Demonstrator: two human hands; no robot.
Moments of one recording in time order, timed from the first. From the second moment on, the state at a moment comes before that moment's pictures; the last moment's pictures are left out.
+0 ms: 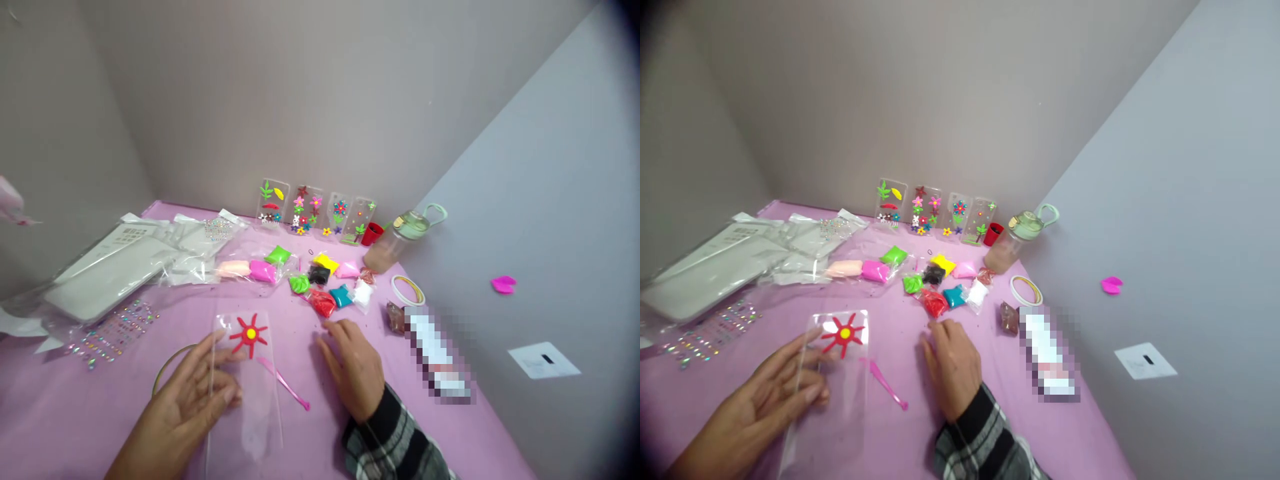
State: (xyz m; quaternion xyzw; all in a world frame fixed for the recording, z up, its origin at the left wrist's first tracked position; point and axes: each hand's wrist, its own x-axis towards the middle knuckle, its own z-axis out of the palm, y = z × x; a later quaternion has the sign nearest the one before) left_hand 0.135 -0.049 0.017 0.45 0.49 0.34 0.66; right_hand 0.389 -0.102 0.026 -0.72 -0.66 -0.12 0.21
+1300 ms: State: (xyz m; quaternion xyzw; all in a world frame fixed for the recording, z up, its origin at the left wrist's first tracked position) left_hand 0.141 -0.072 0.048 0.62 0.37 0.29 0.62; right_hand 0.328 -0.144 0.050 -0.59 -0.55 0.42 0.42
